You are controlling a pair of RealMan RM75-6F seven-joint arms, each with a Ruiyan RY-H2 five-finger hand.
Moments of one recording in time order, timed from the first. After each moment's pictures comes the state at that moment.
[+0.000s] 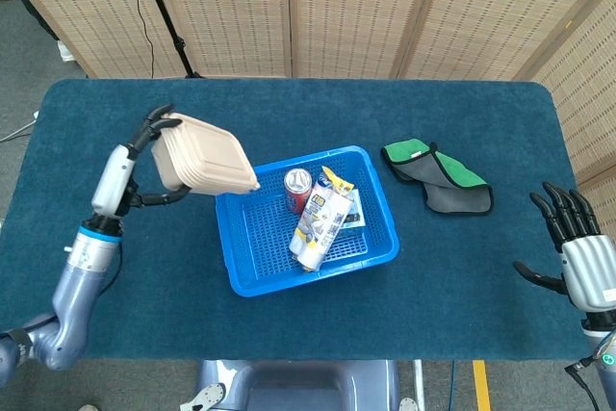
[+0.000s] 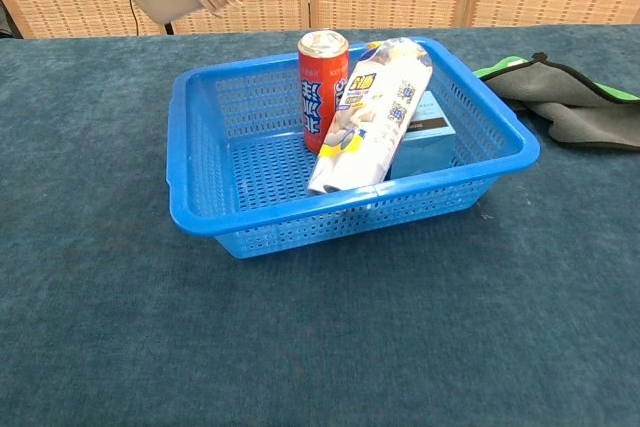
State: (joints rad) left arm -0.55 -1.28 -0.36 -1.64 1.38 1.26 -0.56; right arm 0.19 -1.13 0.09 -1.39 -1.63 1.61 0.28
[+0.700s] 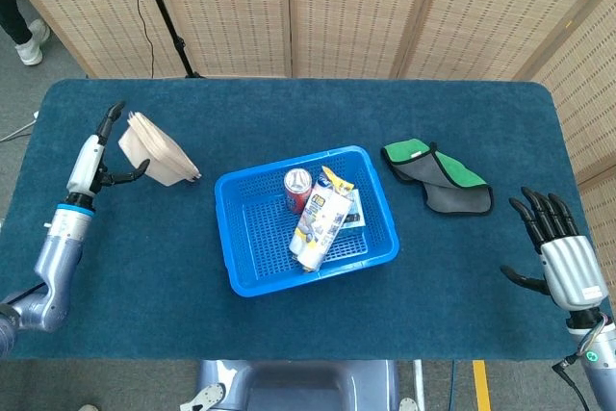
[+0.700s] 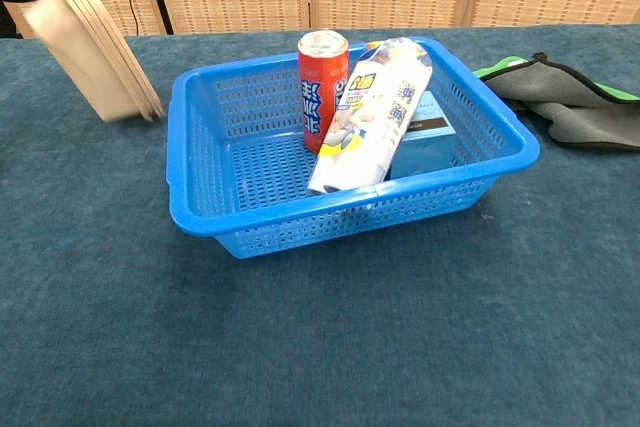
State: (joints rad) left arm -0.60 -1.41 -0.30 -1.14 1.32 1.02 -0.86; right arm 0.21 -1.15 0.08 -1.40 -1.64 1.56 0.23
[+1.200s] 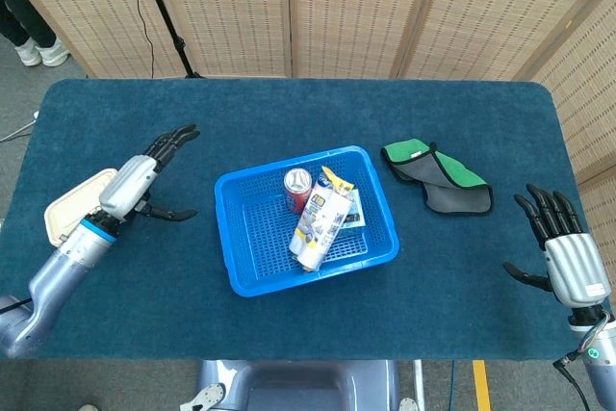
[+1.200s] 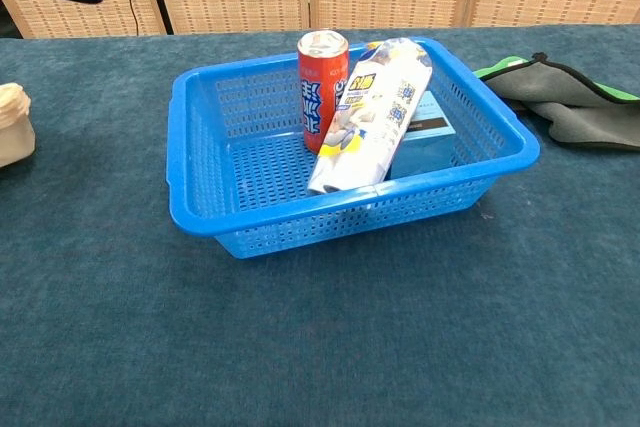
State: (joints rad) left arm -0.65 -1.12 -0.23 -1.64 1.52 1.01 -0.55; right arm 0.21 -1.15 0.09 -1.40 -1.62 1.55 0.24
